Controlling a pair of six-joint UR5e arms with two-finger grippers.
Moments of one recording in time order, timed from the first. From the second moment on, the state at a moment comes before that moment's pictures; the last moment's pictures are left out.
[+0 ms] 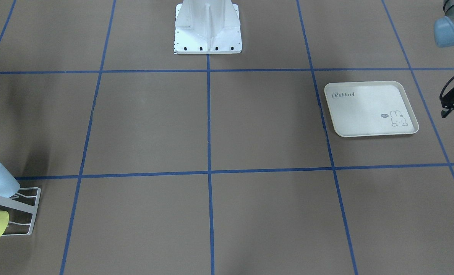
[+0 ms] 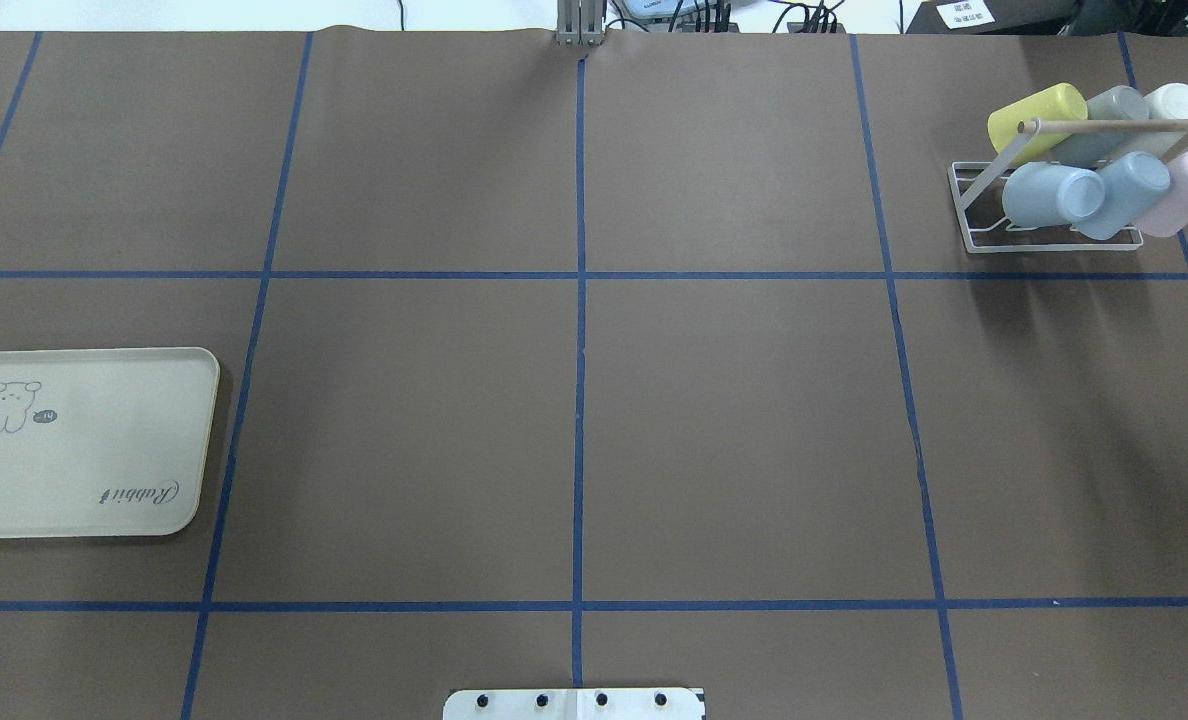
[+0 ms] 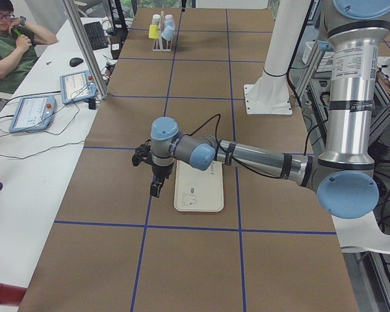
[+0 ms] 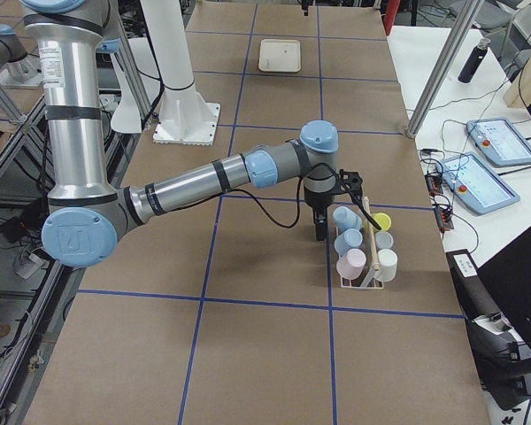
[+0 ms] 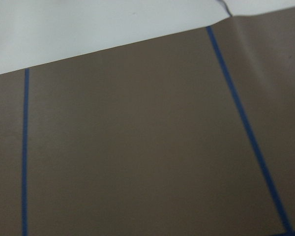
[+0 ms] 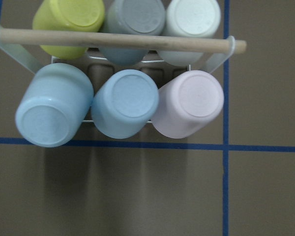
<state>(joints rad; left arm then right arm) -1.31 -1.55 -1.75 -1.80 -2.18 -0.16 1.36 -1.54 1.87 -1.59 2.19 0.35</state>
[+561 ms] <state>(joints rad) -1.35 -1.53 -1.72 -1.79 -2.18 -0.15 1.51 -1.58 1.79 -1.59 2.28 0.16</state>
